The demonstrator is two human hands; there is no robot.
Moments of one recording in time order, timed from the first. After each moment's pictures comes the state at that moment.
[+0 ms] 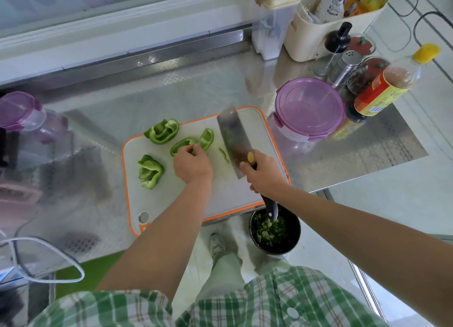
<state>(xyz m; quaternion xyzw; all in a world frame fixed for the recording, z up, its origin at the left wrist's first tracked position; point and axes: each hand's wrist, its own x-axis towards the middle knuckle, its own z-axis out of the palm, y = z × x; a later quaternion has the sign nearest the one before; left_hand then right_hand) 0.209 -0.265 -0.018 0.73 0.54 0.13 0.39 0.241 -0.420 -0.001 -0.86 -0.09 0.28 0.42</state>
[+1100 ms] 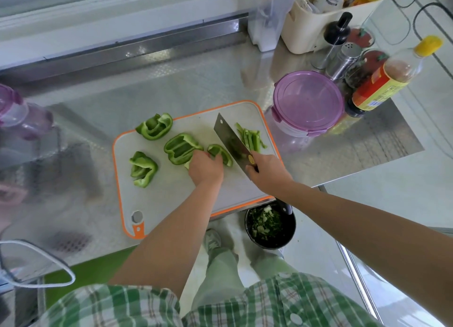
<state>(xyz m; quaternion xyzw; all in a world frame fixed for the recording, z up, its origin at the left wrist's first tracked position) 0.212 -0.284 -0.071 0.76 0.48 -0.03 0.44 0.252 -0.435 -0.020 -0.92 -0.20 0.25 0.22</state>
